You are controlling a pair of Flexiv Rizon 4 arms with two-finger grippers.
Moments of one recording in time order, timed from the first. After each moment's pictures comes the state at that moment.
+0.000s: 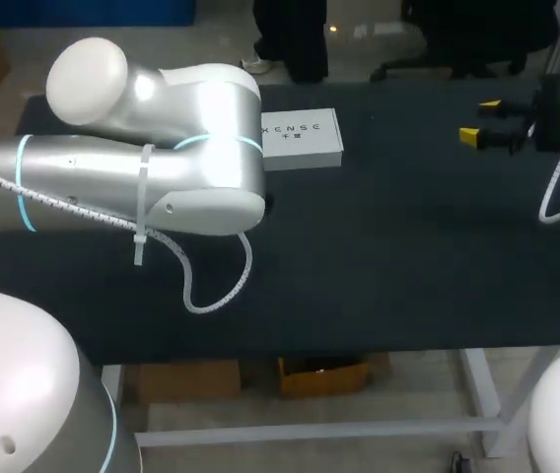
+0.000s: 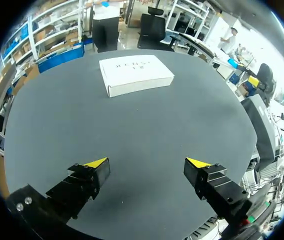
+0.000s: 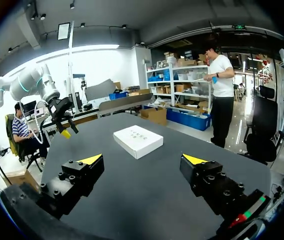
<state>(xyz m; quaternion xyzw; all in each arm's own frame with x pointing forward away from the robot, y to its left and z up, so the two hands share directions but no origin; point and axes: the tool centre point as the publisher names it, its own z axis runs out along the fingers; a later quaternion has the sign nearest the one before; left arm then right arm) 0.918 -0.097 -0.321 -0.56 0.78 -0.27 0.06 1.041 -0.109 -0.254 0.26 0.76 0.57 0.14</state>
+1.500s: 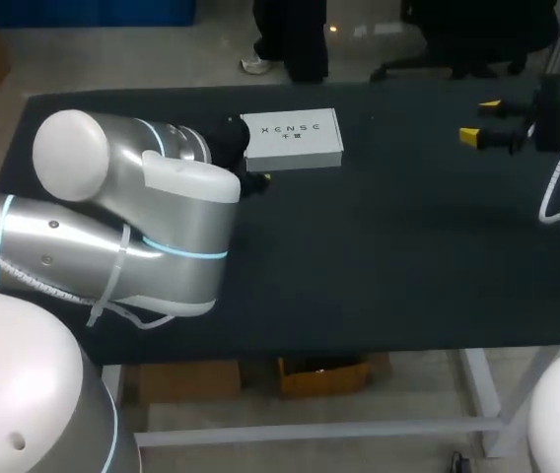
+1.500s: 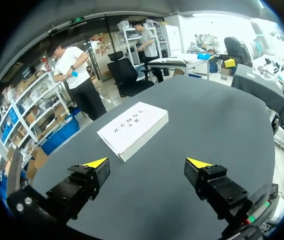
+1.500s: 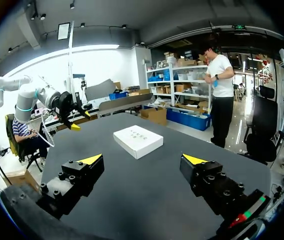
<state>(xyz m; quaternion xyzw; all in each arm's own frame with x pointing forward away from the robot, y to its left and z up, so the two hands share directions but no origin) 0.990 -0.094 -0.286 -0.32 0.84 -0.35 0.27 1.041 -0.109 -0.254 0.26 0.76 0.57 0.14</state>
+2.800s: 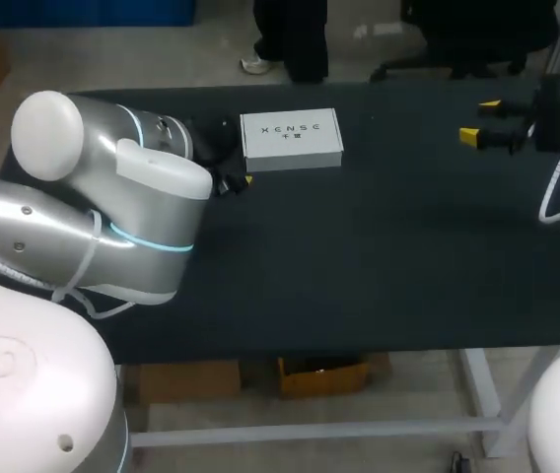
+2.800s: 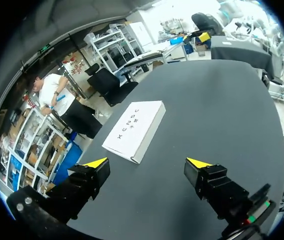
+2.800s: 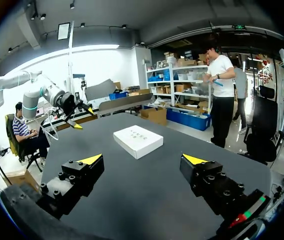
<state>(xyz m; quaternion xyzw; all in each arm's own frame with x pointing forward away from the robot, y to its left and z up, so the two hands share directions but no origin) 1.005 -0.072 -0.283 -0.16 0.89 -0.30 0.30 1.041 -0.109 -0.254 0.26 0.76 0.57 0.14</state>
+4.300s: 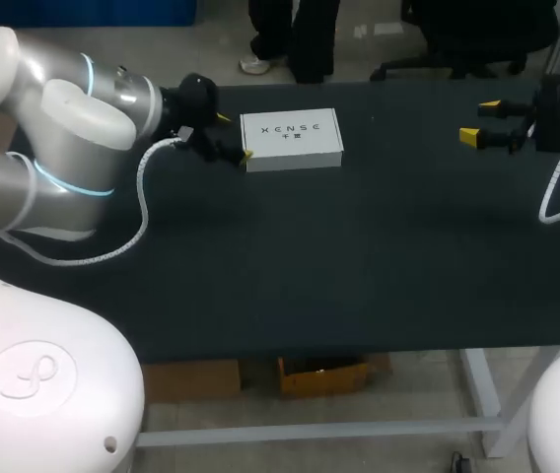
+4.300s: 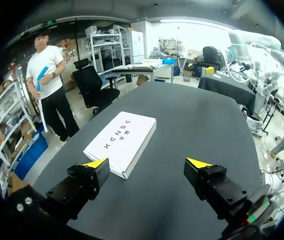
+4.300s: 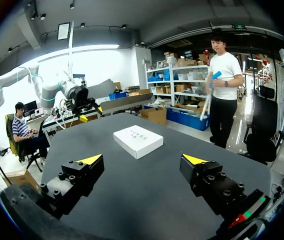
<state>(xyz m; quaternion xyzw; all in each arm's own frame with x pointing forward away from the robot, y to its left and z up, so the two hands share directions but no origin) 1.042 -0.078 -0.274 -0.19 0.88 -0.40 0.15 1.040 -0.109 -0.254 0.26 0.76 0.57 0.14</state>
